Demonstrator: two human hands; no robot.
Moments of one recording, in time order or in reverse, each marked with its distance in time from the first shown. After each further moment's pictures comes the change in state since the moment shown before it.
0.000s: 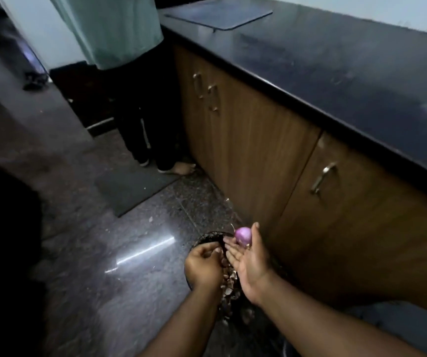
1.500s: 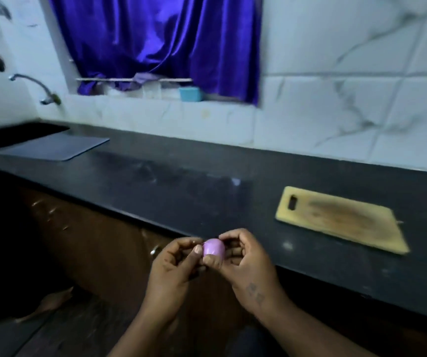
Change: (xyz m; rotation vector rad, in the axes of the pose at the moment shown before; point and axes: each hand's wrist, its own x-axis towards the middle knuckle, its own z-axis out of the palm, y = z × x) left_hand -0.256 0.154 0.154 0.012 -1.001 0.518; right_hand -0.188 -0.201 -0.191 -0.470 0.362 -1.007
